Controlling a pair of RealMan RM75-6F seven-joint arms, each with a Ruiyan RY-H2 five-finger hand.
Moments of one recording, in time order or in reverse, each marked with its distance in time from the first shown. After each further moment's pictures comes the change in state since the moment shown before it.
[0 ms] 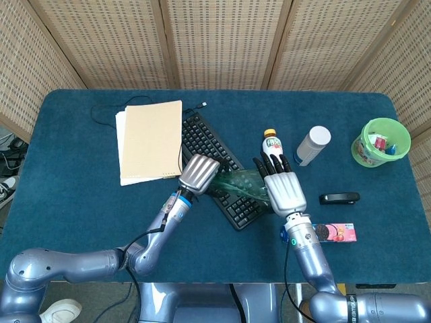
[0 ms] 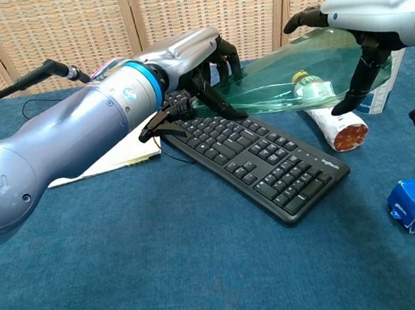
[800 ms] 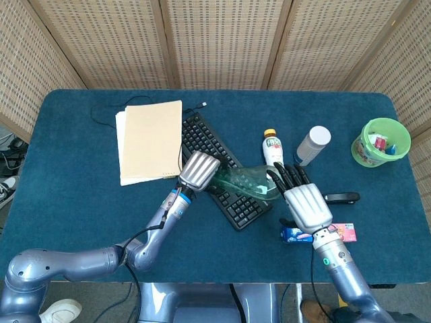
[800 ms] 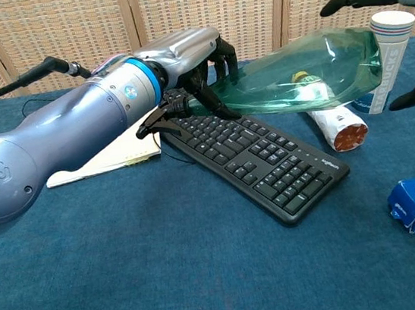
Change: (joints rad) left arm 0.007 -0.001 -0.025 0.035 0.036 -0.045 0.063; right arm -0.213 0.225 -0.057 -0.084 -0.362 -0.138 0.218
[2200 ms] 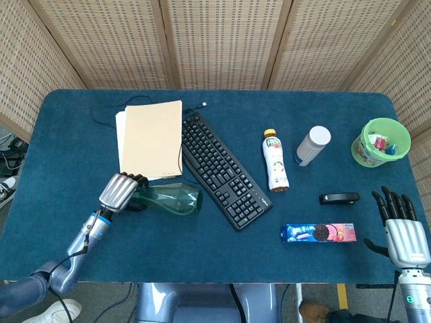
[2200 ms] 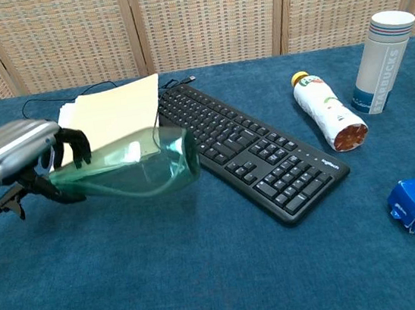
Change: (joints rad) left arm 0.433 0.197 0.291 0.206 0.478 0.181 -0.490; right arm -0.398 0.032 -0.147 0.503 -0.310 0.291 0.539
